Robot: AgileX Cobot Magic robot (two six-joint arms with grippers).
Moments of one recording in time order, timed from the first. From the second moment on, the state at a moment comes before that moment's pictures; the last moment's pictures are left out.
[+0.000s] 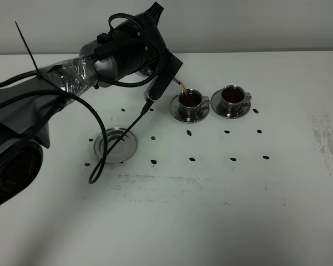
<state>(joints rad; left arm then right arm) -0.59 2.31 -1.98 0.90 0.74 1.16 -0.03 0.06 -0.52 0.09 1.12 -0.14</state>
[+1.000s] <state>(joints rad) -0.54 2.26 -1.98 0.49 0.87 1.02 -0.03 0.06 -0.52 0.09 1.12 -0.14</state>
